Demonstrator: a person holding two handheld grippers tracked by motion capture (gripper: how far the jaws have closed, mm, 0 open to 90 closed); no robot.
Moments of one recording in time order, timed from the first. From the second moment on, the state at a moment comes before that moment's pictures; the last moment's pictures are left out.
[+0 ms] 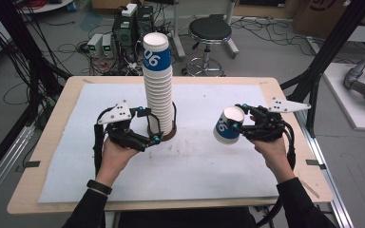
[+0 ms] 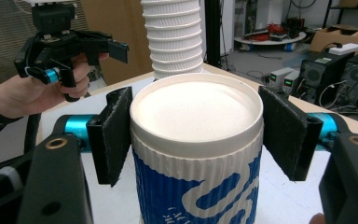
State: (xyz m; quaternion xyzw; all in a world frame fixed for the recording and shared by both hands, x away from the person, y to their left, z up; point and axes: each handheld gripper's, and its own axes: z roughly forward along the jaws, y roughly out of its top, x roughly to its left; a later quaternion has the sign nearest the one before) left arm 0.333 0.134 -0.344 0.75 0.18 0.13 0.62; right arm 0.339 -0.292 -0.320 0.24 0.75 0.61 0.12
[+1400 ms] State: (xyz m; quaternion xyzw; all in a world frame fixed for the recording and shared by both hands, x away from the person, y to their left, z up) left arm 0.327 0.045 -0.369 0.79 0.12 0.02 0.61; right arm 0.328 -0.255 -0.323 0.15 0.76 0.63 0.02
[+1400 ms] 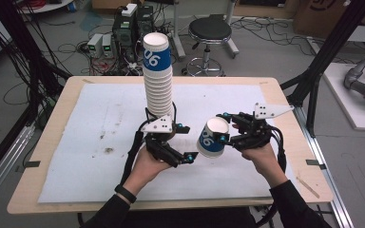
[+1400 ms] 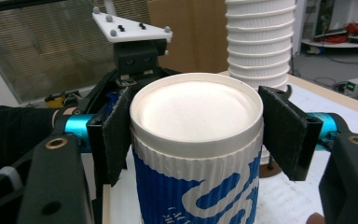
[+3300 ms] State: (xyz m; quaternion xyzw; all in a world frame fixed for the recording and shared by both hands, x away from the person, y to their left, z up) left arm 0.326 0.020 -0.379 0.82 0.08 -0.01 0.57; right arm 0.325 -0.237 -0.317 0.14 0.79 0.60 -0.01
